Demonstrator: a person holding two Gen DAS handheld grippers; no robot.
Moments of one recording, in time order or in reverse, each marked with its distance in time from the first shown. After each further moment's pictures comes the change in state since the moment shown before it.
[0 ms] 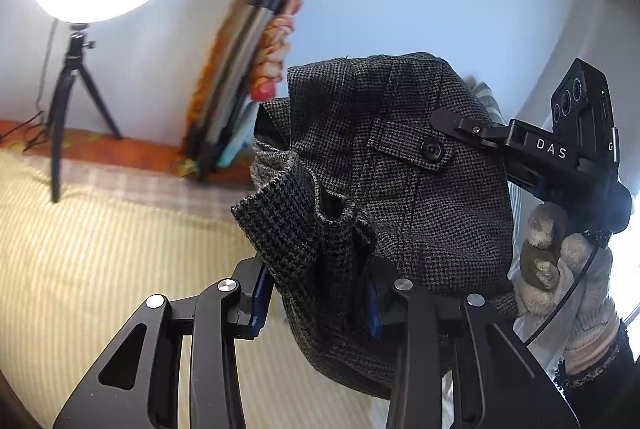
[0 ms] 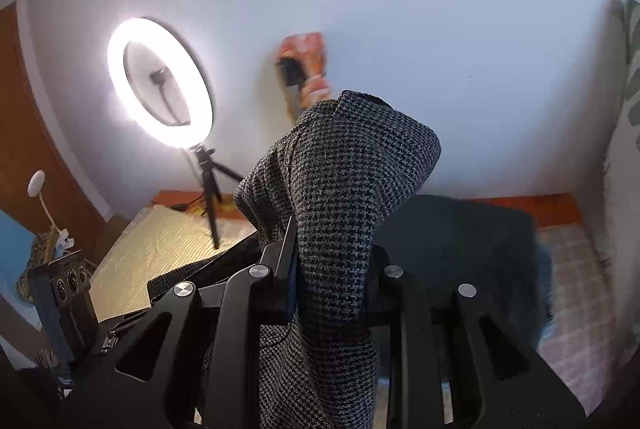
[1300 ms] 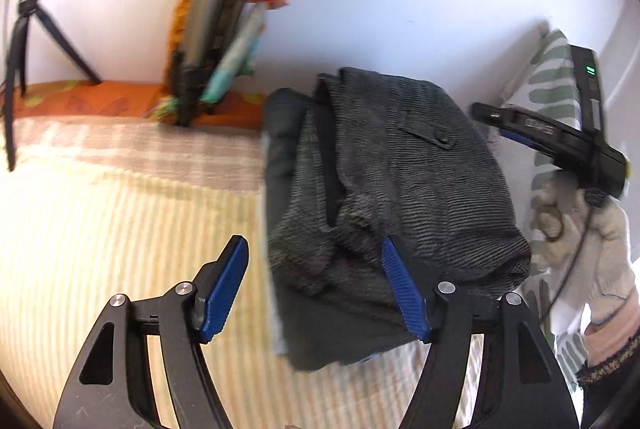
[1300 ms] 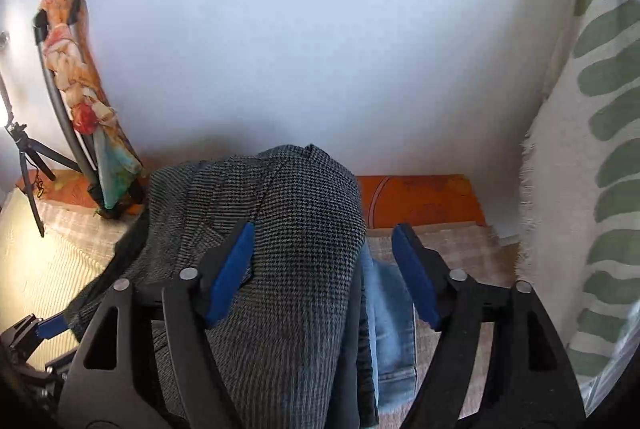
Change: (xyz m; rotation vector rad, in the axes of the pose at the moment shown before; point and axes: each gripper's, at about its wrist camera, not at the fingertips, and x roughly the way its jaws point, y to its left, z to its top) left arm 0.099 0.005 -0.020 -0.055 0.201 0.195; right arm 0.089 -0.147 -0.010 0.007 0.173 -0.381
